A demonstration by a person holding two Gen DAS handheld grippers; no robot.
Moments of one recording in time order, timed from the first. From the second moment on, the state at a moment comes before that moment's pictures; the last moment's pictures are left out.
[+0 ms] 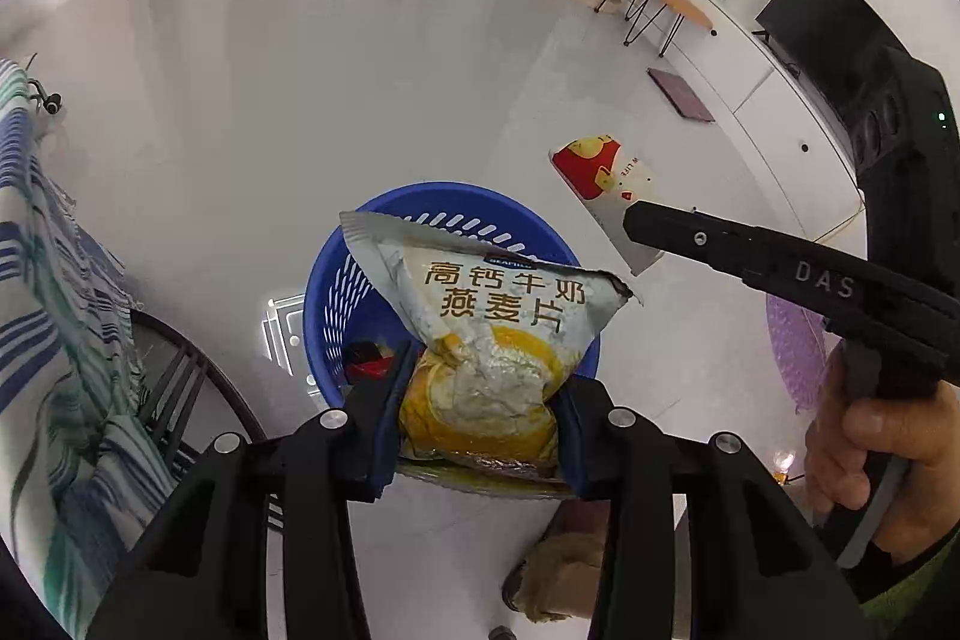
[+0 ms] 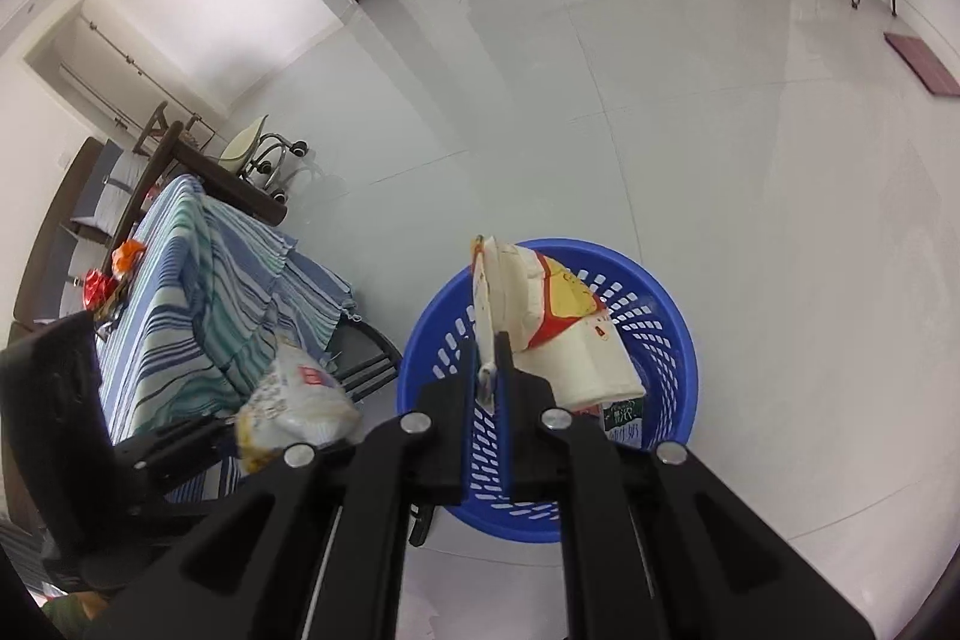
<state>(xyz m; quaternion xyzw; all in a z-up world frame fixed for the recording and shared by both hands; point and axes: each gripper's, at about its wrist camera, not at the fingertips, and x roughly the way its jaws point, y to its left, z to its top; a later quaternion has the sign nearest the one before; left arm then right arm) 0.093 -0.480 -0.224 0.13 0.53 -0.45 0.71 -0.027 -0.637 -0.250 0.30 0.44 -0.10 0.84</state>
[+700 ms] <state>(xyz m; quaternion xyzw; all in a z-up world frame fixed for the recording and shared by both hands) 0.061 -0.426 -0.146 0.09 0.41 -0.44 0.79 -0.053 -0.615 -0.206 0.23 0.36 -0.20 0.88</state>
